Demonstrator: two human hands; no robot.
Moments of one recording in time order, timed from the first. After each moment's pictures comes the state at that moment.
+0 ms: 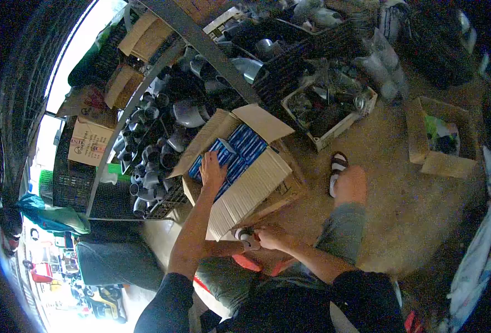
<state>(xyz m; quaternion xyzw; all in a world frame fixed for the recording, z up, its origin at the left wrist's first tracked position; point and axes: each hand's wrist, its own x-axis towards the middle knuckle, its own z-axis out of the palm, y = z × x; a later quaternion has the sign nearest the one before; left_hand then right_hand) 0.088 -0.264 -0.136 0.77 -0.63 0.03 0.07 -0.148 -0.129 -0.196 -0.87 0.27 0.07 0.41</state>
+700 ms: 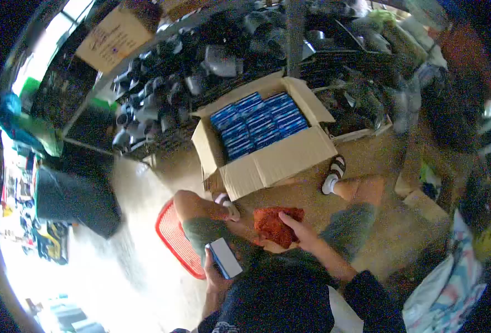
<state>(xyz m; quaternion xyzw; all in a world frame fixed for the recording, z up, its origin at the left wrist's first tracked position) -0.018 0.119 -0.073 0.37 0.09 -0.54 0.75 -0.187 -0.077 -0.121 -0.22 0.37 -0.13 0.89</state>
